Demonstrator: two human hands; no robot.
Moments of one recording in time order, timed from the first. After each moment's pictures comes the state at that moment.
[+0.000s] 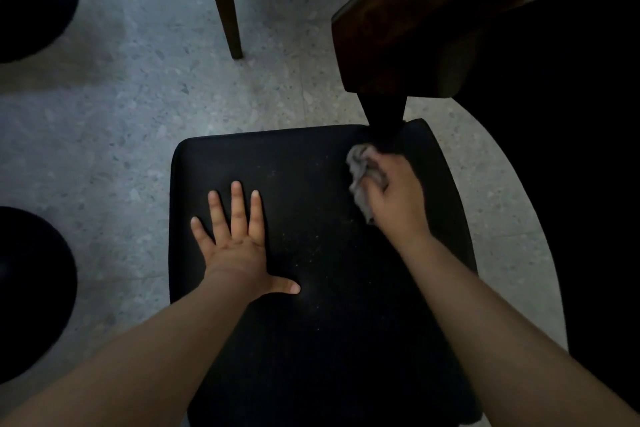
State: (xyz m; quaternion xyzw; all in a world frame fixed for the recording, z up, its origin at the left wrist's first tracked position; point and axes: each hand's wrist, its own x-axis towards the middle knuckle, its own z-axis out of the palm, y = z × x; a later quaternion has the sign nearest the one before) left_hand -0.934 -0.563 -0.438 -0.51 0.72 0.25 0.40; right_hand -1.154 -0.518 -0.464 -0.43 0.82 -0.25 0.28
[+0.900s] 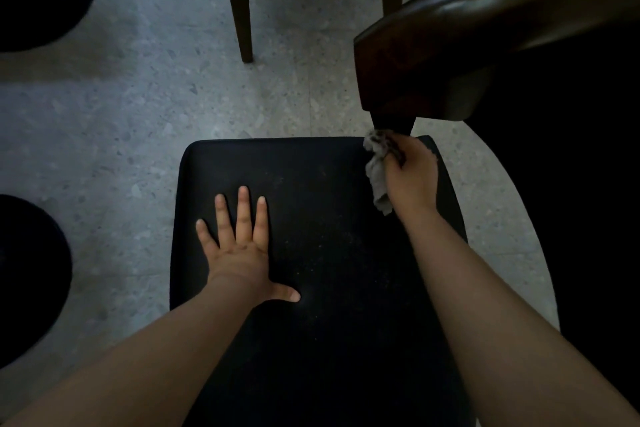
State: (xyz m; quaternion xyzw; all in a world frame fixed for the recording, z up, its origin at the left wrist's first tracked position) left_hand -0.931 -0.564 -0.440 -0.51 0.72 0.26 0.39; right_hand -1.175 -0.567 -0.460 -0.38 0.86 -0.27 0.20
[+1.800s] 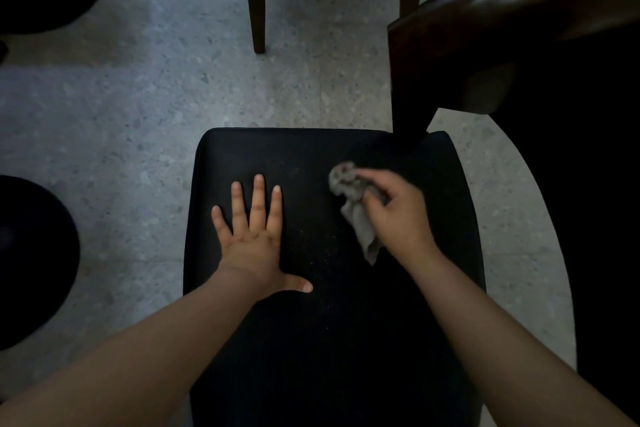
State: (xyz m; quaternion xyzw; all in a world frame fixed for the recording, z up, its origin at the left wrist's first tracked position) left_hand -0.916 -0.559 -0.446 -0.50 0.76 0.26 0.31; right_hand -1.124 -0.523 -0.441 -0.45 0.76 -0.31 0.35
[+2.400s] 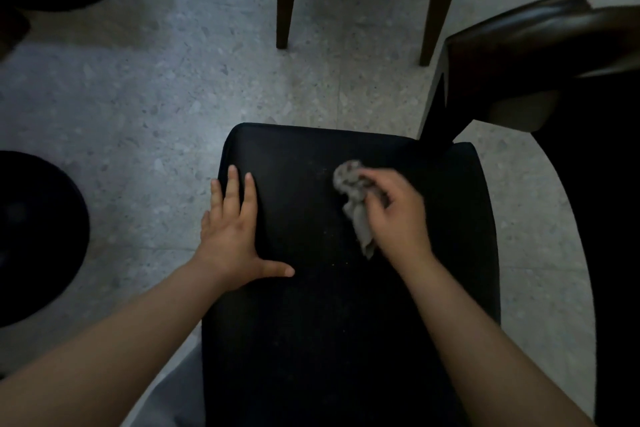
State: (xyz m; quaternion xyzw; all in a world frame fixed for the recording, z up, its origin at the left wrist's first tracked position) left_hand -0.857 -0.584 -0.442 -0.56 0.72 0.35 0.20; right_hand -1.092 -0.538 -0.445 -0.49 0.76 -0.28 0.31
